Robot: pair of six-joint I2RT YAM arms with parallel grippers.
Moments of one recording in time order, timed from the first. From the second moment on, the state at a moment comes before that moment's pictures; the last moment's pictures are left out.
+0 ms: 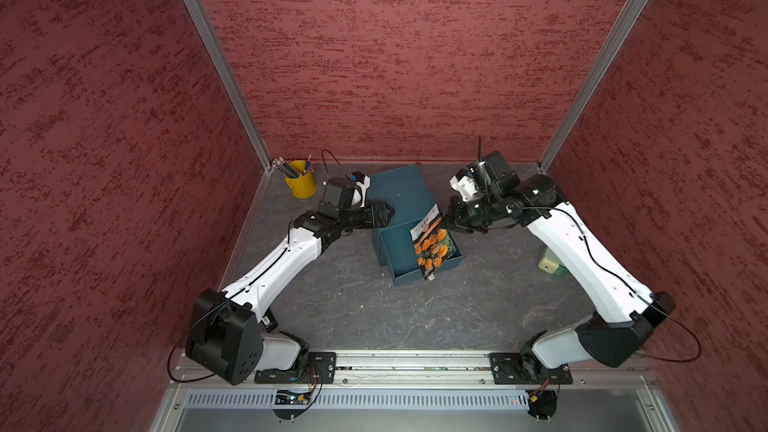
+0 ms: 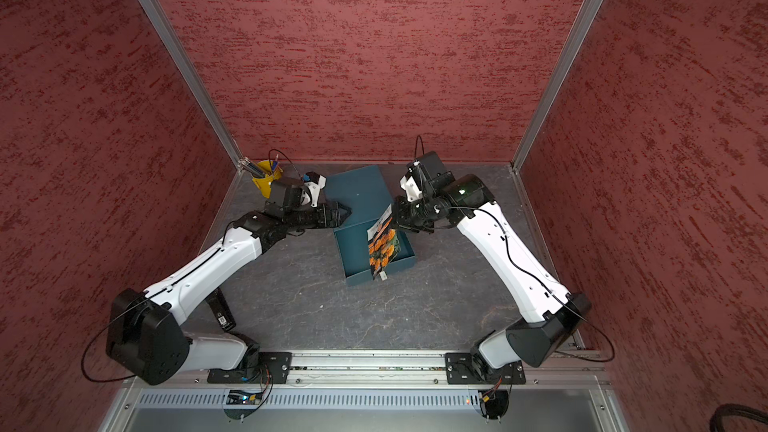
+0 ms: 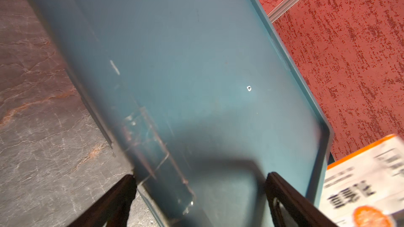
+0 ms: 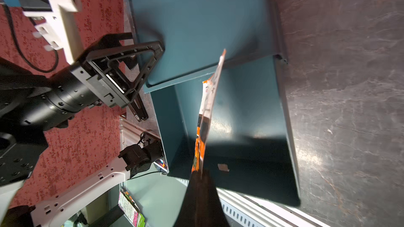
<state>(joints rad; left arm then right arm) -0.42 1.37 1.08 -0.38 0.29 -0.45 0.53 1.46 1.77 -1.27 -0.37 0.65</state>
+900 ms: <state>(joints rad) -0.42 1.38 1.10 -0.40 0.29 -0.44 0.17 1.41 1.69 -1.28 -0.31 0.51</state>
